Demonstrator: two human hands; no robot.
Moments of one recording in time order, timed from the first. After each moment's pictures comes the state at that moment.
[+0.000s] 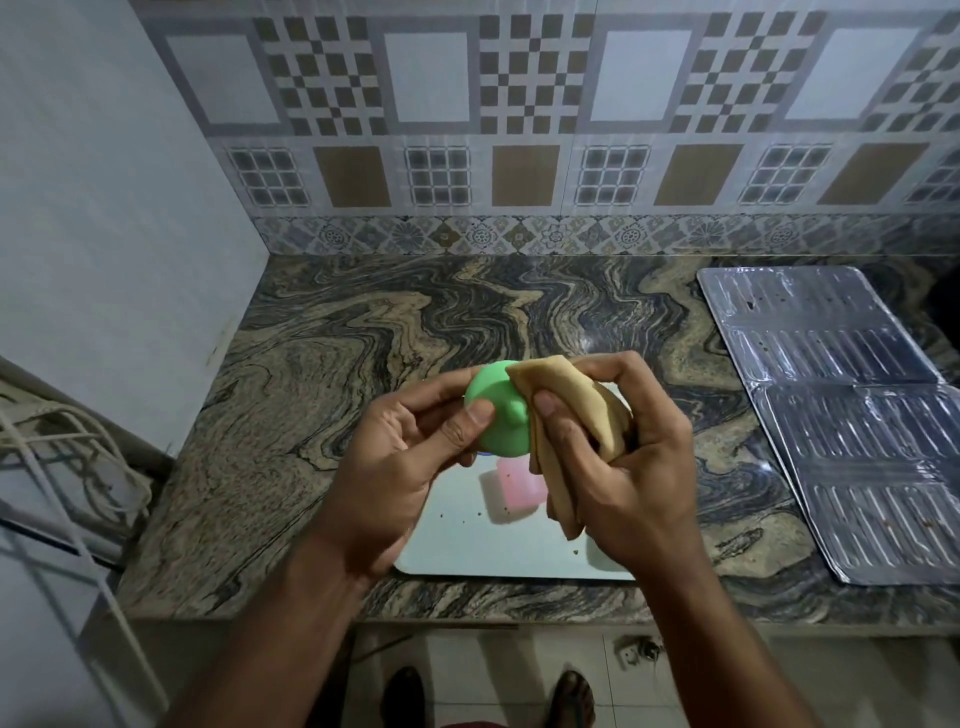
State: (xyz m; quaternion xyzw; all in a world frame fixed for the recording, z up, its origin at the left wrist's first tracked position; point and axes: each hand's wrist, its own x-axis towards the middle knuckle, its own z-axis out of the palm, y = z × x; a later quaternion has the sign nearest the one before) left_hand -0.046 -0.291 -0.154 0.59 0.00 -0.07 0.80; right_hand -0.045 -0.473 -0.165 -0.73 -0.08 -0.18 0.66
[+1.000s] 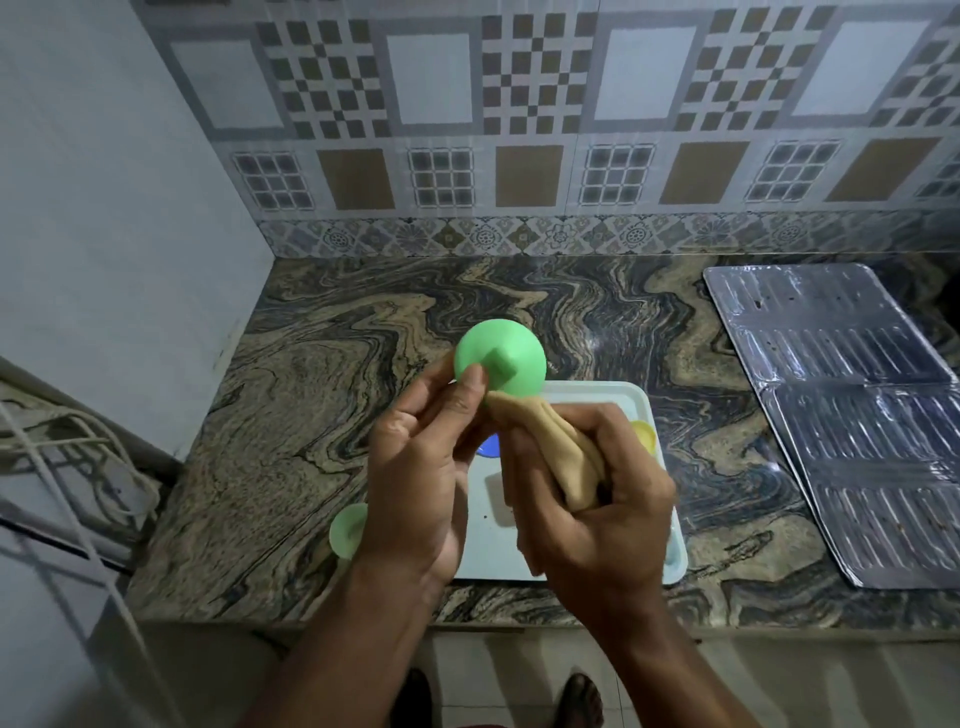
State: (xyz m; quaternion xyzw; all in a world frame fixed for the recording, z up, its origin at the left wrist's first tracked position) left_hand -0.045 -0.326 -0.151 0.44 0.12 0.03 0.89; right_hand -0.071 -0.442 -0.177 -0.74 -0.05 -0.26 0.62
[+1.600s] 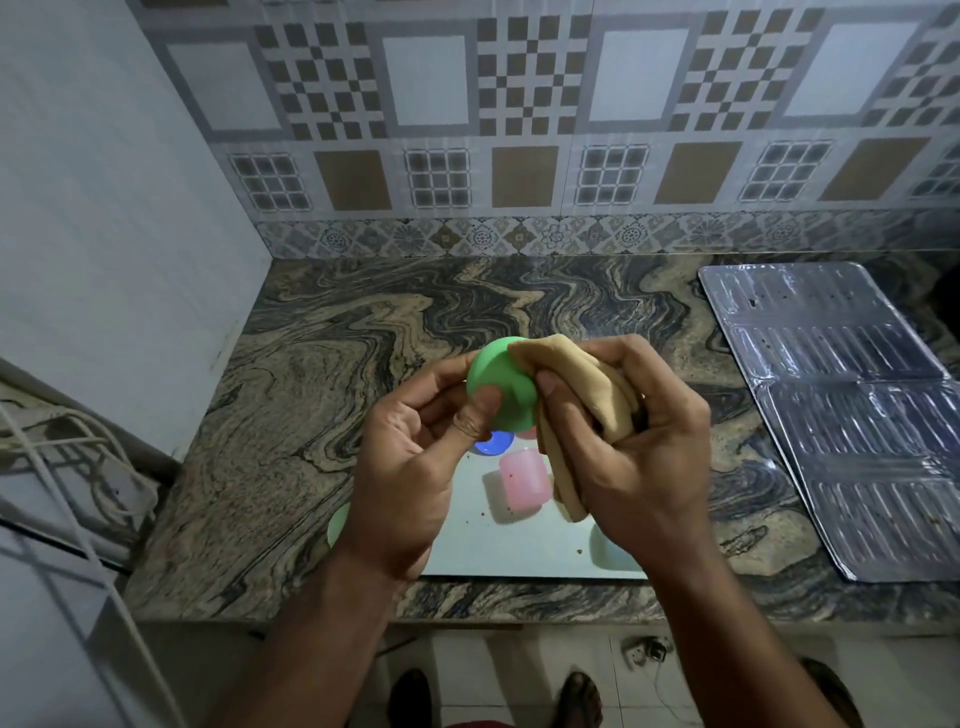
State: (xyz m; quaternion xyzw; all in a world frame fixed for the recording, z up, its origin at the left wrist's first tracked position) left_hand -0.051 -0.311 -0.151 0.58 -0.01 0.04 0.82; right_hand -0.042 -0.472 -0.151 -0.75 -0.09 -0.23 0.61
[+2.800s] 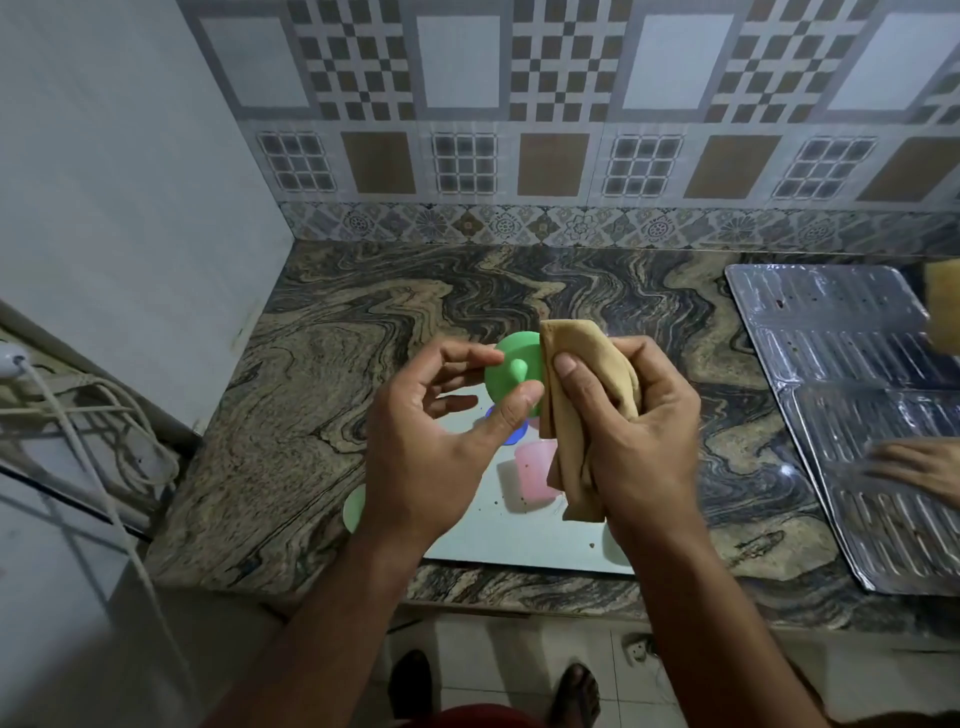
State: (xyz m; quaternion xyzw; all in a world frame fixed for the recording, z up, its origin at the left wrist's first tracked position) left_hand -0.045 -0.297 -0.162 0.77 -0.01 0.17 0.62; right_hand -0.035 -0.452 -0.157 -0.63 0.02 -0.11 0.77
